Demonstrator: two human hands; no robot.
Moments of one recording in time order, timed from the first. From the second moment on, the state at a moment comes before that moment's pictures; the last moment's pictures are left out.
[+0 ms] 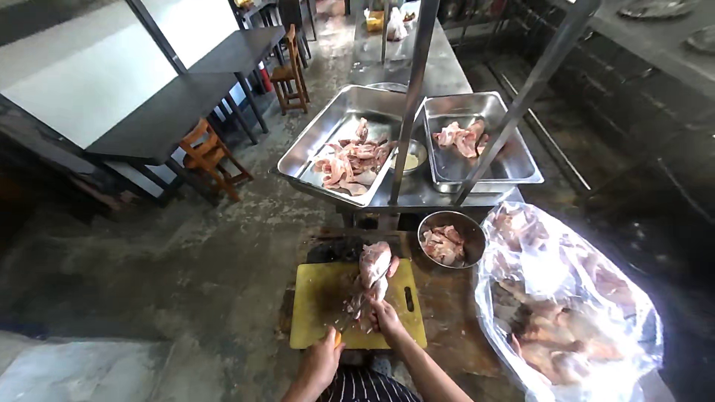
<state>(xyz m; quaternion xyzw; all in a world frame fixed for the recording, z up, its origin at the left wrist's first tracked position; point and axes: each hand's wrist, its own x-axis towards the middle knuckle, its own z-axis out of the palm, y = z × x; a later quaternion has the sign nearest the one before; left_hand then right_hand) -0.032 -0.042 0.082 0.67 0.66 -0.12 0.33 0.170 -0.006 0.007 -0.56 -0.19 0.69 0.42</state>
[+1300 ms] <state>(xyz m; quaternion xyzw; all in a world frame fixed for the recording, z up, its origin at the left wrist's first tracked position) 0.014 0.018 0.112 0.67 0.66 -0.27 0.19 0.176 -0.032 0.013 -0.62 -0.27 0.65 0.34</state>
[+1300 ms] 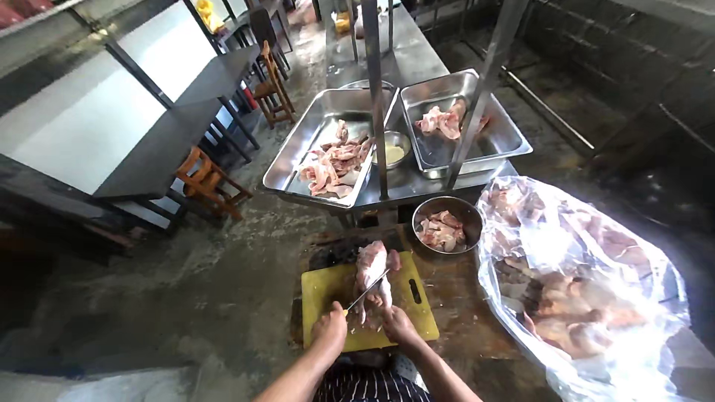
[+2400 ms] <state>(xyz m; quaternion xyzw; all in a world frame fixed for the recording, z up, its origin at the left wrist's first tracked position) -0.012 0.049 0.102 0.68 0.63 -0.25 0.28 0.131 0.025 0.024 -0.82 -0.39 0.43 0.02</state>
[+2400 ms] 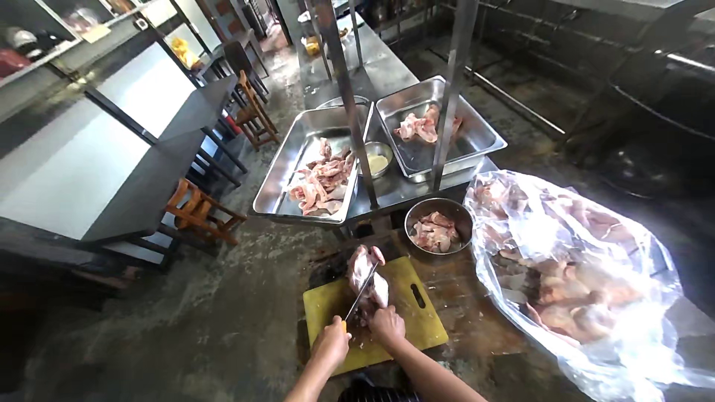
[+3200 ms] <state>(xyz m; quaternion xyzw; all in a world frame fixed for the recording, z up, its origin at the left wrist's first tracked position) -0.039 0.033 0.046 0.83 0.51 -0.20 0.10 0.240 -0.052 -0.020 -0.59 -0.40 0.66 0.22</state>
